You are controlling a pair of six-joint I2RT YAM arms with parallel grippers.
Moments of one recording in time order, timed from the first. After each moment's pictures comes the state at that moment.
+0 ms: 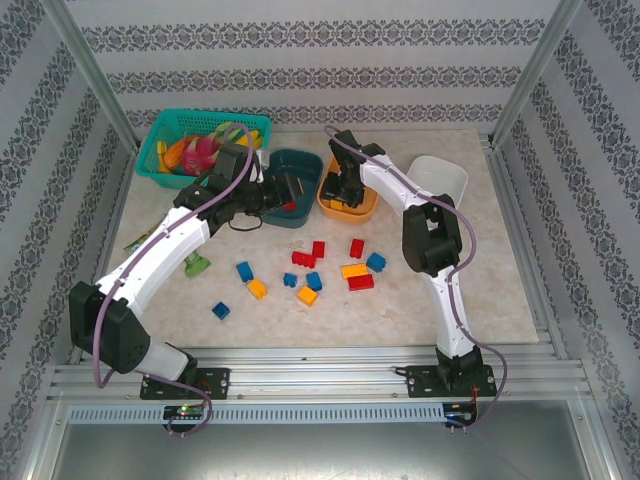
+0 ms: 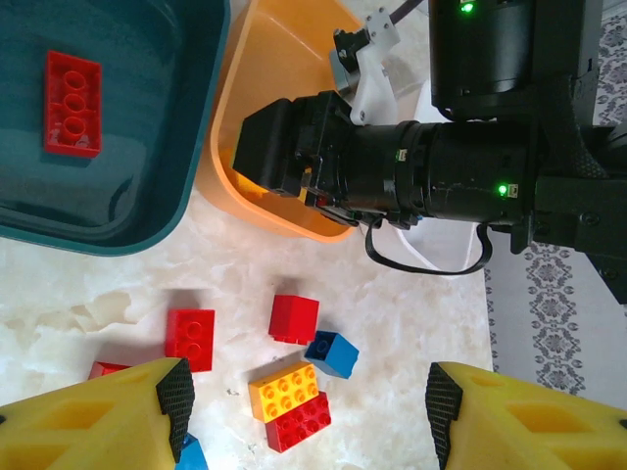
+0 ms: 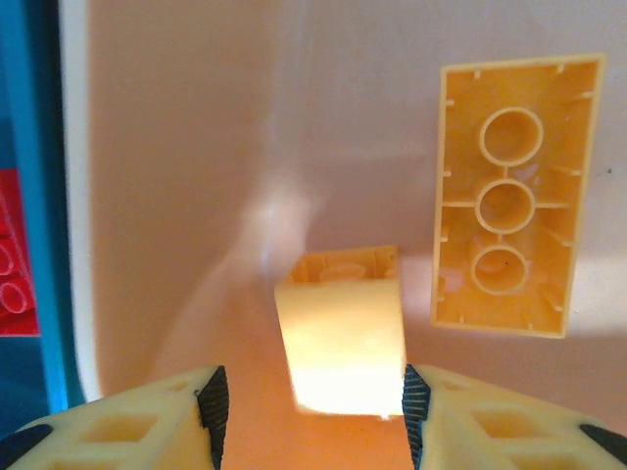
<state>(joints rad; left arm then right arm) -0.42 1.46 1.35 -0.56 0.29 -0.75 0.42 2.34 2.07 -0.96 -0.15 0.65</state>
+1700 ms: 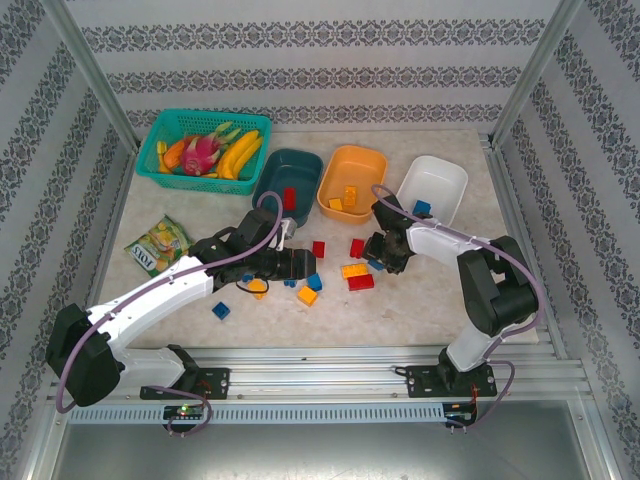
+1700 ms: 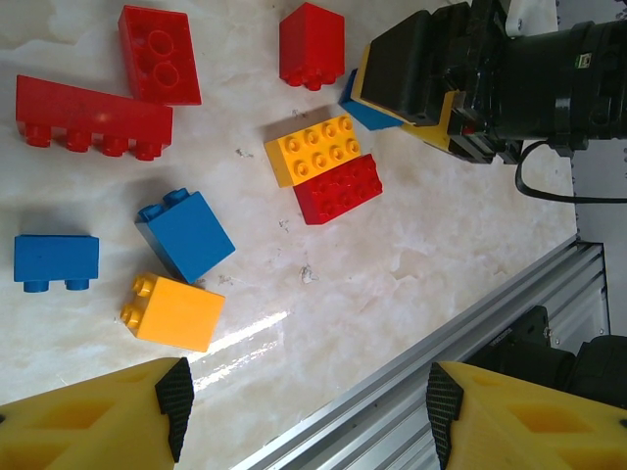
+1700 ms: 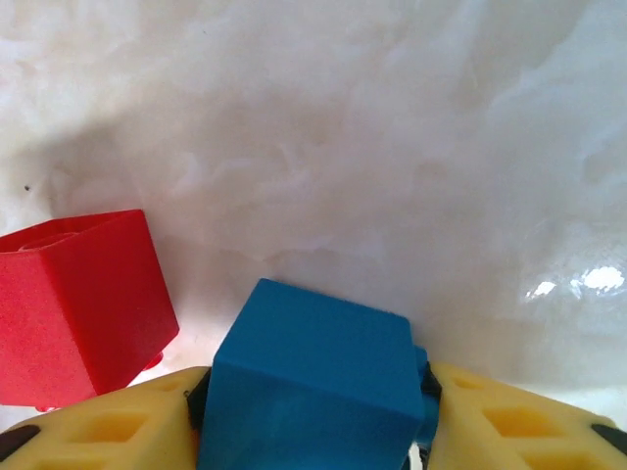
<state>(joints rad) -0.69 1.26 0.97 -0.56 0.29 -0.72 0.38 1.68 0.97 -0.60 -0.09 0.86</state>
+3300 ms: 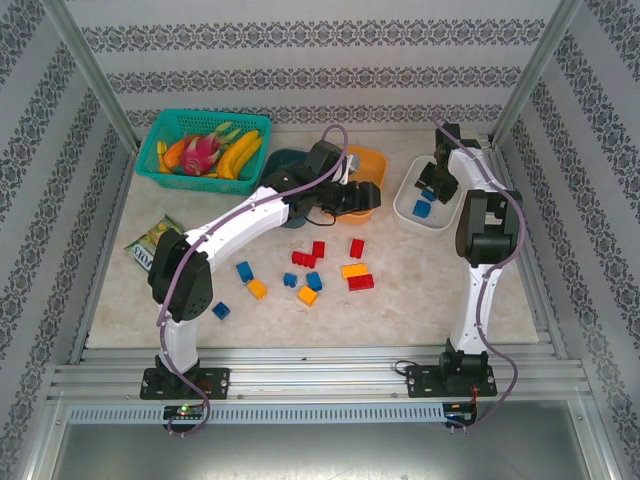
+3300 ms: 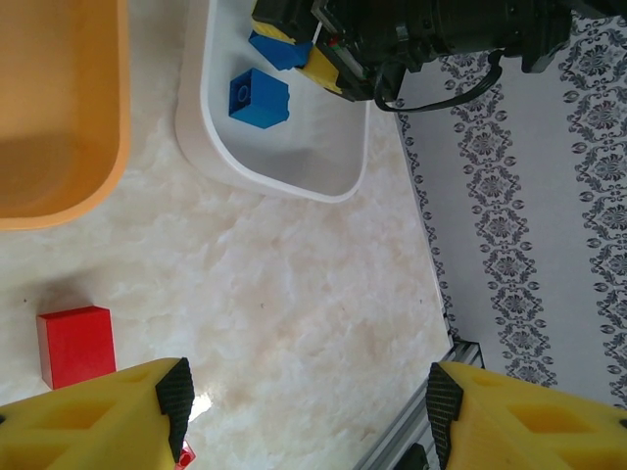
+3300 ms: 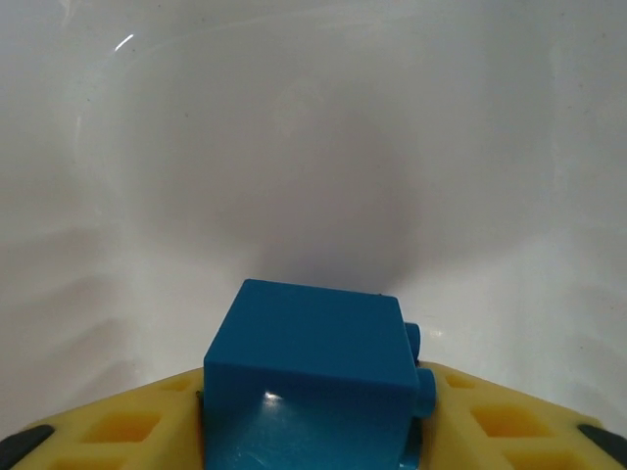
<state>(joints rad) -0.68 1.94 1.75 -0.50 0.40 -0.75 -0.07 2.28 1.93 -0.95 -0.02 0.59</state>
